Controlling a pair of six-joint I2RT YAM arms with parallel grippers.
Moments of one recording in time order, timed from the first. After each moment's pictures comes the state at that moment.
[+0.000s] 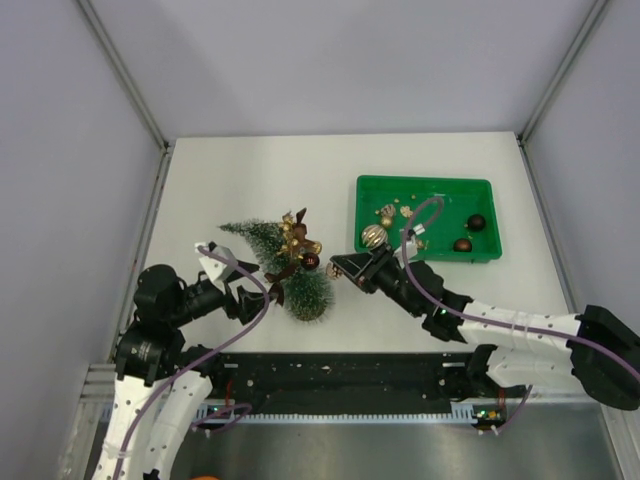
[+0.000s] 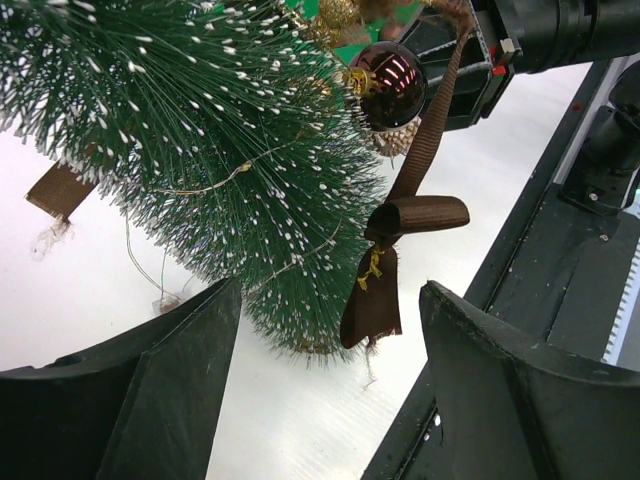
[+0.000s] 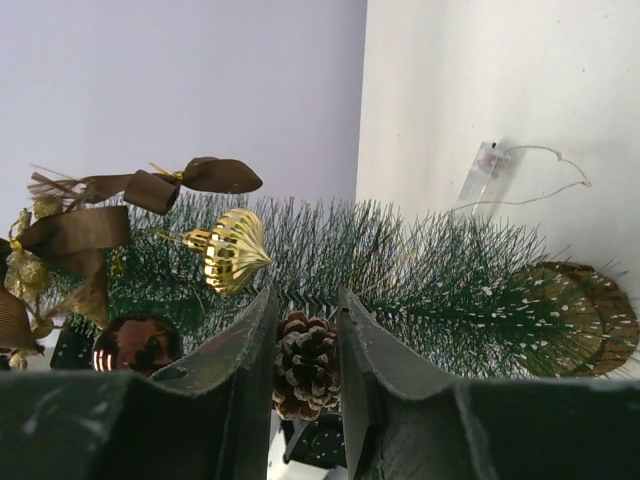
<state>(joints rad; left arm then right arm) -0.20 0.36 0.71 -0.58 0.76 0.10 1.01 1.08 0.46 0.54 0.25 1.35</state>
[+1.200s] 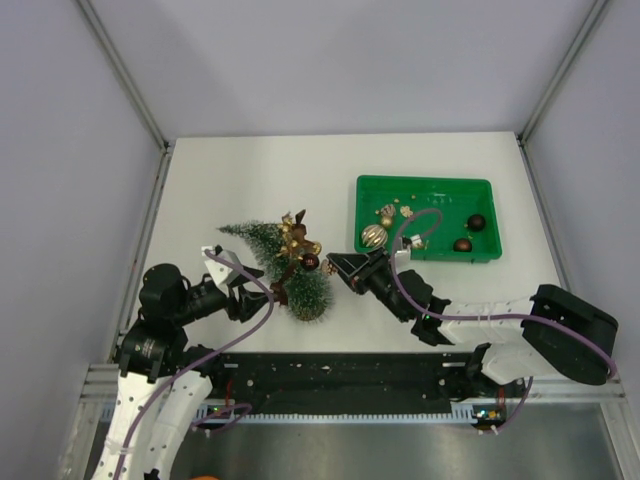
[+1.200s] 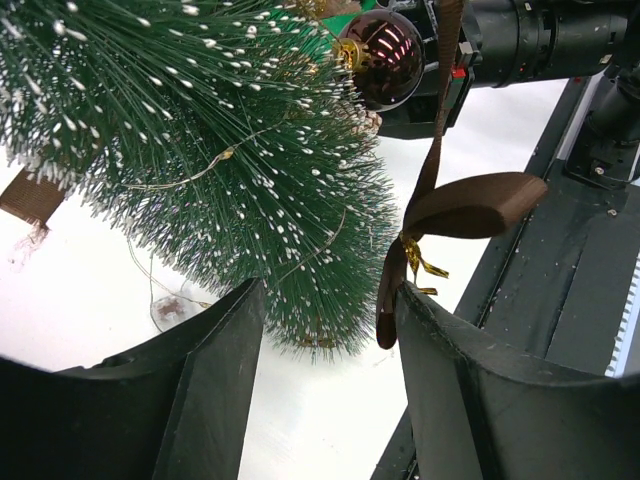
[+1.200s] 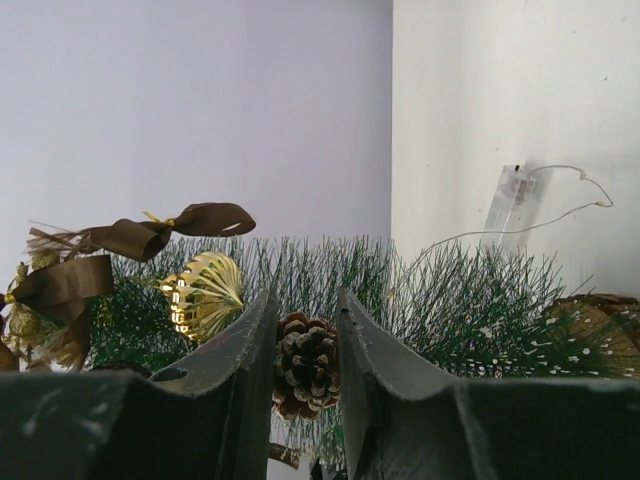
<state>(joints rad) -0.20 0.36 0.68 -0.58 0.80 0.17 1.05 1.31 0.38 0.92 0.37 1.47</state>
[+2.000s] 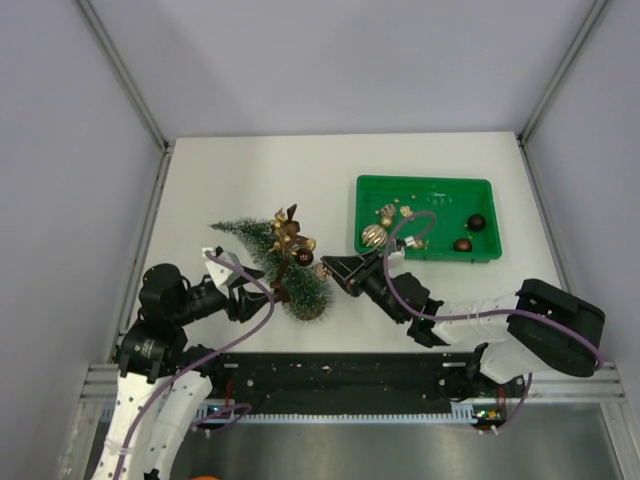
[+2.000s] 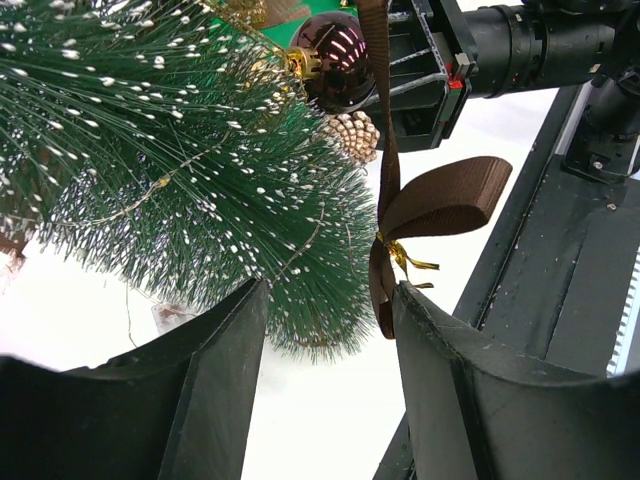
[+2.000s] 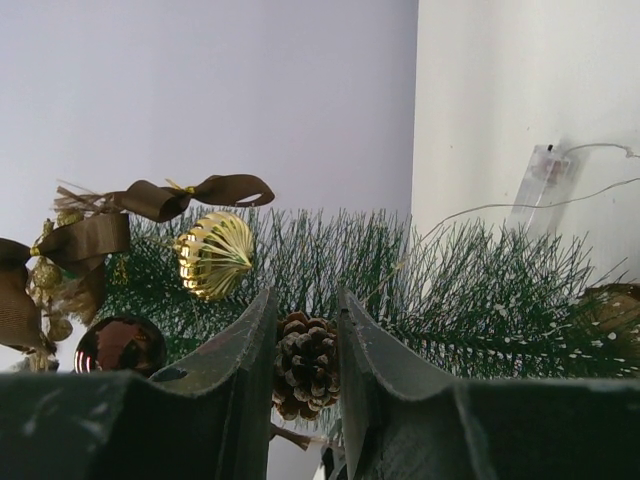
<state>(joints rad) -0.20 0.36 0.68 -0.58 0.81 0.19 1.07 1.39 0.38 1.04 0.35 1.48</state>
